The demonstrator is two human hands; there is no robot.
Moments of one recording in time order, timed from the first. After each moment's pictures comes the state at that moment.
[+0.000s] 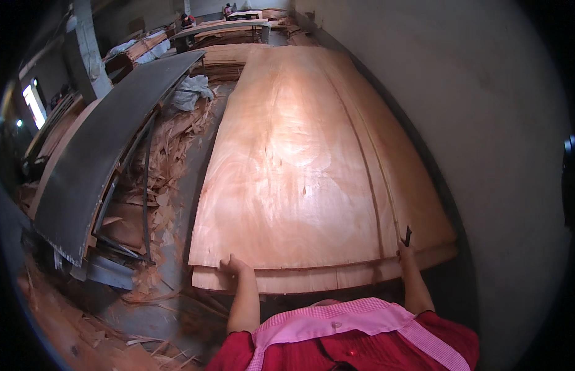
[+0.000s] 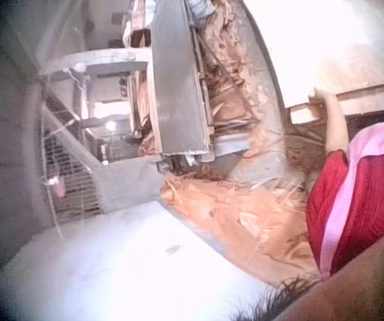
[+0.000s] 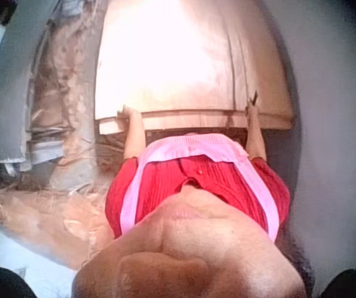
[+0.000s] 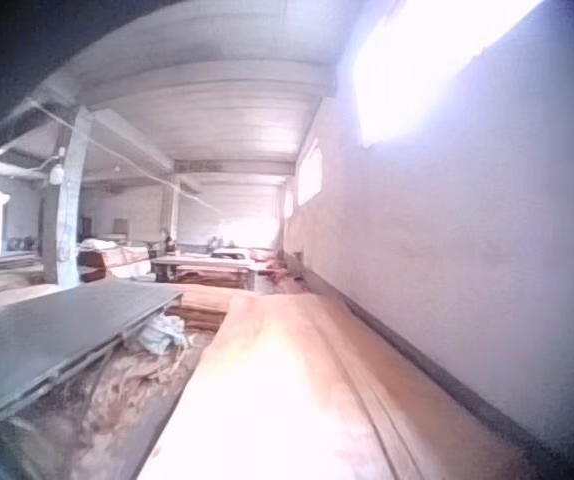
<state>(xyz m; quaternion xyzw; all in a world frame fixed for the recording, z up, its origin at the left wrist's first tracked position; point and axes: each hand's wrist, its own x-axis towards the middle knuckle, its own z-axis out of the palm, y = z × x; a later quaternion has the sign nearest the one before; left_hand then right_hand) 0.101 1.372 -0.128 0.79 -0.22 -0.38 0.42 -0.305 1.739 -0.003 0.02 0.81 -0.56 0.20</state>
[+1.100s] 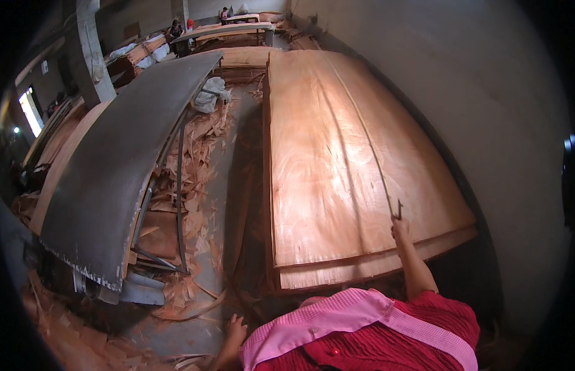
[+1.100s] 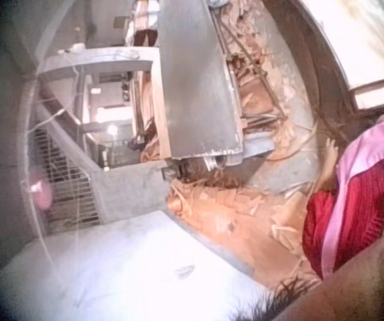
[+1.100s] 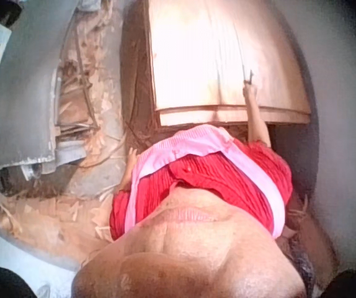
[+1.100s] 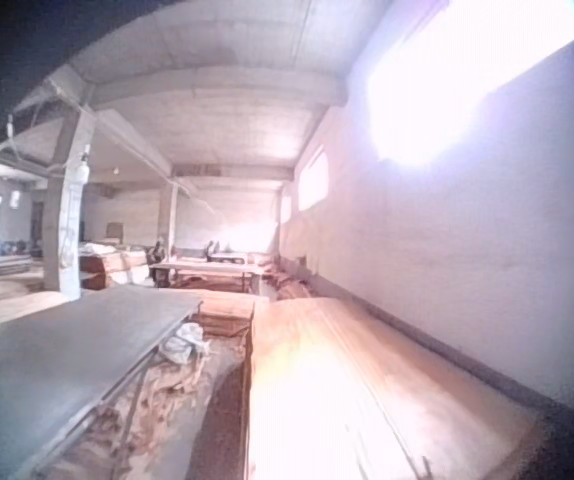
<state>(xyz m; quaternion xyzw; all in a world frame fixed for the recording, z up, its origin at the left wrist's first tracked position) 0.576 1.340 -0.149 0.53 -0.76 -0.37 -0.06 -0.050 1.470 0.028 0.00 0.83 -0.54 0.15</state>
